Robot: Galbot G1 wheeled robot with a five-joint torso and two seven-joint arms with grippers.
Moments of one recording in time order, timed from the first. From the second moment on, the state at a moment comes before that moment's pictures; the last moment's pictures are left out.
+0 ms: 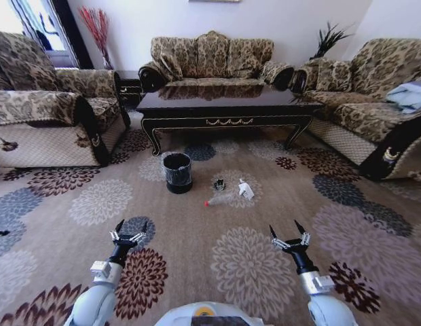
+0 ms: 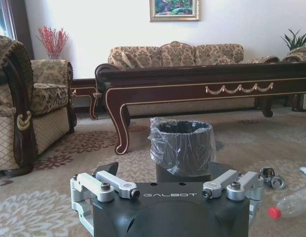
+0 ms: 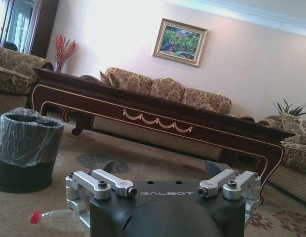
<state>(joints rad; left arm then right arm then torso) 1.67 -1.15 -0.63 -1.98 -0.36 -0.16 -0.02 -1.71 1.17 0.70 1.85 0.19 0.47 -0.04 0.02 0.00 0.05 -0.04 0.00</state>
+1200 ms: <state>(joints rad) 1.68 -1.15 -0.63 -1.98 -0.36 -0.16 -0.03 -1.71 1.17 0.70 1.85 0.19 0.47 -0.04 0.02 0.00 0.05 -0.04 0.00</state>
